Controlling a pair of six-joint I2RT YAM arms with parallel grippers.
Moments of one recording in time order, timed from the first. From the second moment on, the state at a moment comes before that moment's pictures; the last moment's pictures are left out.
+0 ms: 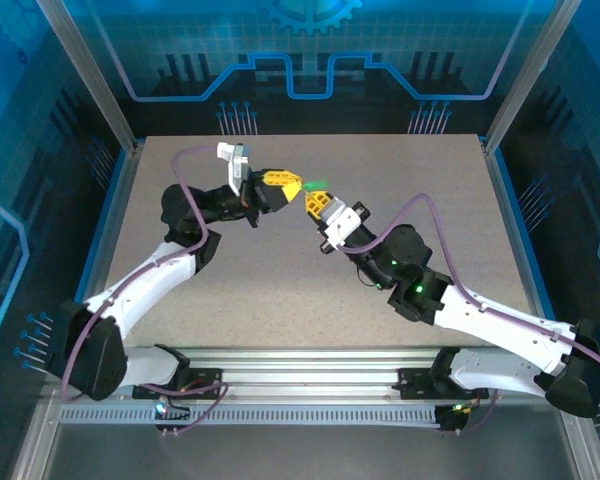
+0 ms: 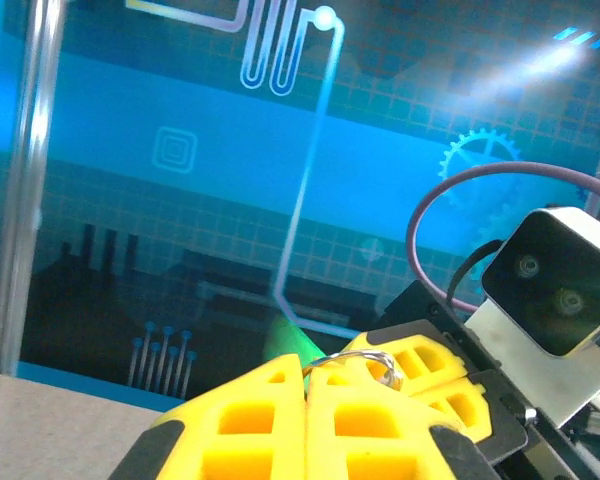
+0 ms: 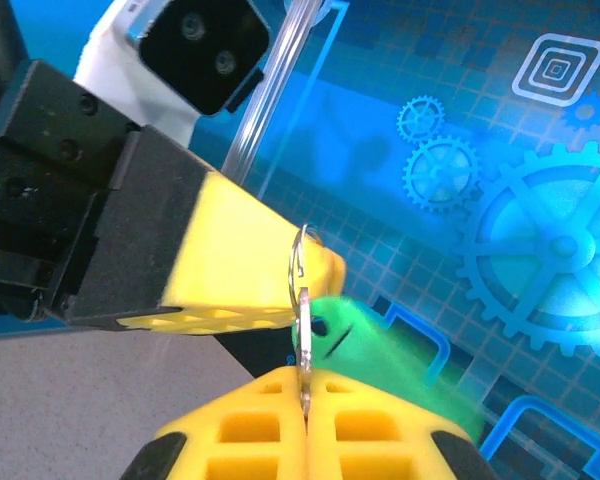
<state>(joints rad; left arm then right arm) -0.40 1.29 0.93 0.93 0.93 -0.69 0.97 1.07 0.87 0.43 0.26 -0.50</state>
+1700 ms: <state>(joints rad) -0.57 1.26 0.53 1.19 0.53 -0.25 0.82 1.25 1.52 -0.83 -0.13 0.09</state>
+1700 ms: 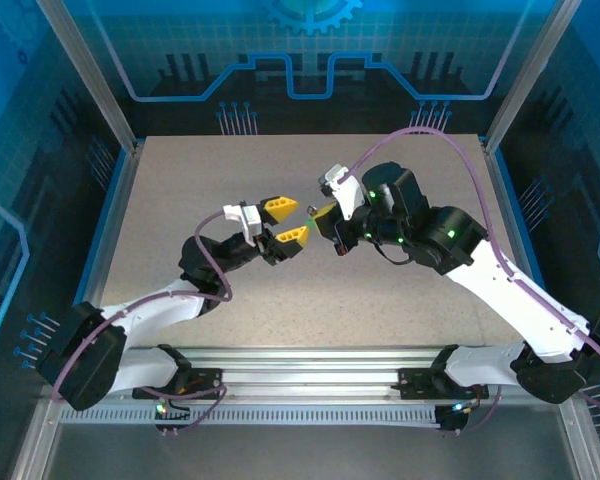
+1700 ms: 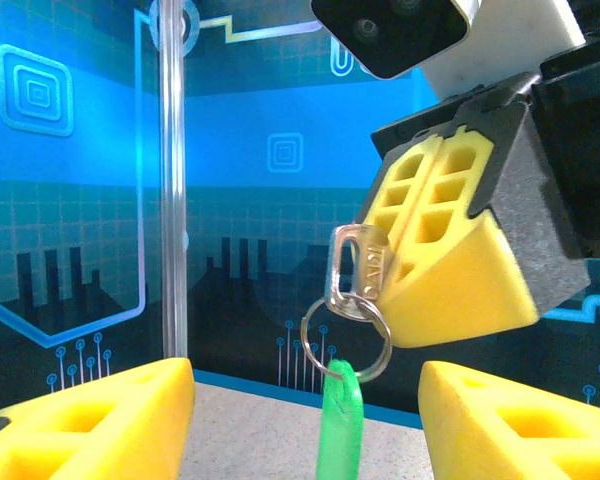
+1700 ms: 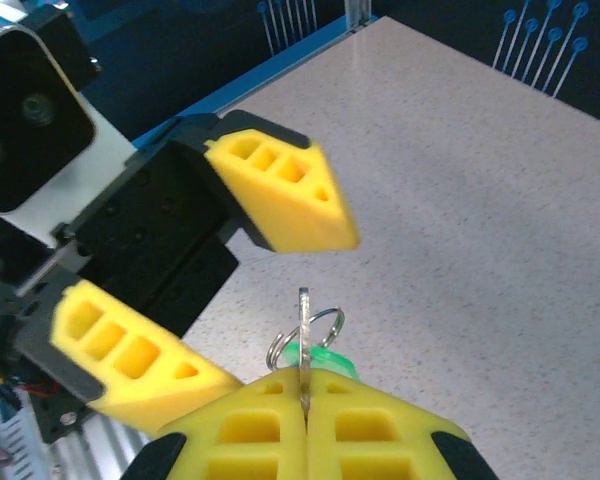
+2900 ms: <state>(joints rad) -0.61 1.33 0.65 1.22 0.59 -0.22 0.82 1.22 1.55 -0.82 -0.24 0.19</state>
